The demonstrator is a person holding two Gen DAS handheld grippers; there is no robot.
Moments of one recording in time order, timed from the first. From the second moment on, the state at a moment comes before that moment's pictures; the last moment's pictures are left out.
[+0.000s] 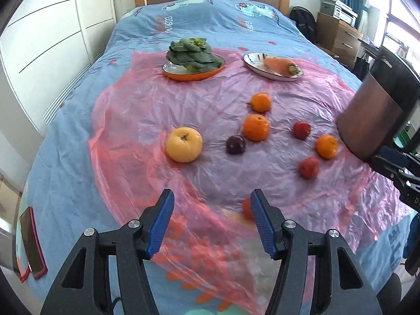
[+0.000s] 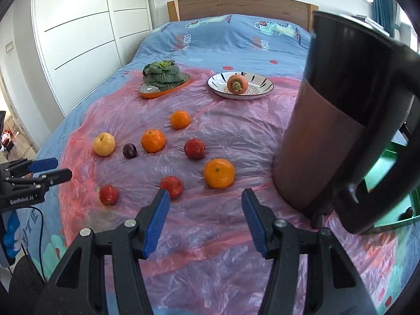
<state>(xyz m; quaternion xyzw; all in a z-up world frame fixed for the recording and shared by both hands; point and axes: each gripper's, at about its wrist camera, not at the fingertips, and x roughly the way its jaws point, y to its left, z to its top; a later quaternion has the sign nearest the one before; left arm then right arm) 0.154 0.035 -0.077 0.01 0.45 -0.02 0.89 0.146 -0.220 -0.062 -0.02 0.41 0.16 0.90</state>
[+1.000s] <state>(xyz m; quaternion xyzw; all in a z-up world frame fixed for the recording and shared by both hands) 0.263 0.067 -0.153 0.00 0.50 -0.01 0.87 0.242 -0.197 -0.152 -0.04 0.47 0.14 0.87</state>
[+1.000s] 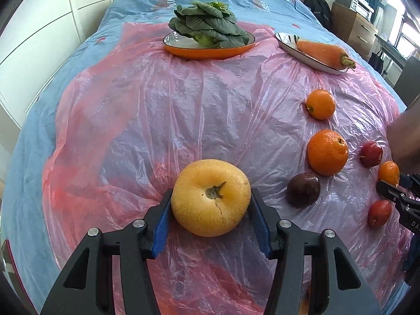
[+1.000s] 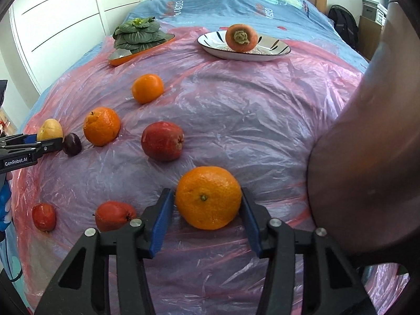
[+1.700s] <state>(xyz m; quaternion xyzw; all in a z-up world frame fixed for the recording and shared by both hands) 0.242 0.077 -0.117 0.00 0.47 0.00 0.88 0.229 -0.195 -0.119 -0.04 0.45 0.15 0.88</state>
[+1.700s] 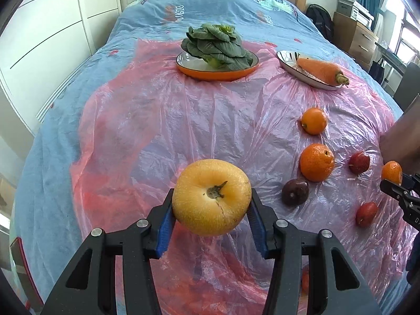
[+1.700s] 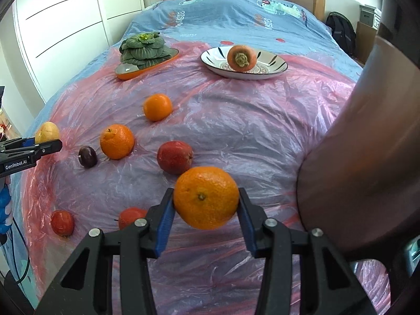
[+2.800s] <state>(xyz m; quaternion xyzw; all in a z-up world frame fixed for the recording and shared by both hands) 0.081 -0.078 0.018 0.02 0.39 -0.20 0.90 0.057 -0.311 -0.017 0.01 0.40 0.10 0.91</state>
